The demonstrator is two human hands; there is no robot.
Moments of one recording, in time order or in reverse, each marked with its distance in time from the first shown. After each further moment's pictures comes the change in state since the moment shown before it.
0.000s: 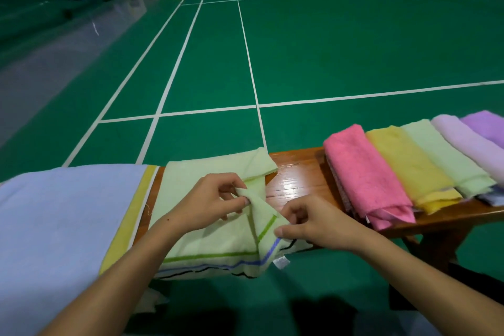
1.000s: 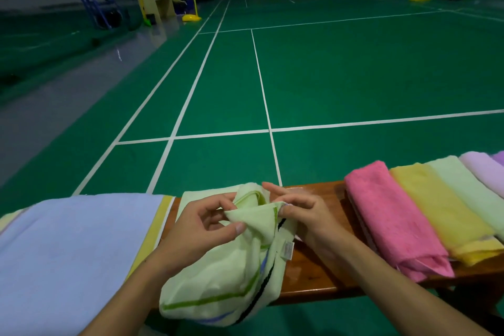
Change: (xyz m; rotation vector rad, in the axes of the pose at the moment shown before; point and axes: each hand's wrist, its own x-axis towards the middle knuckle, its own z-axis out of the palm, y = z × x) left_hand -0.018 -0.003 -0.039 -0.389 0.147 0.090; right_hand 0.084 -0.022 0.008 0.871 0.155 -0.218
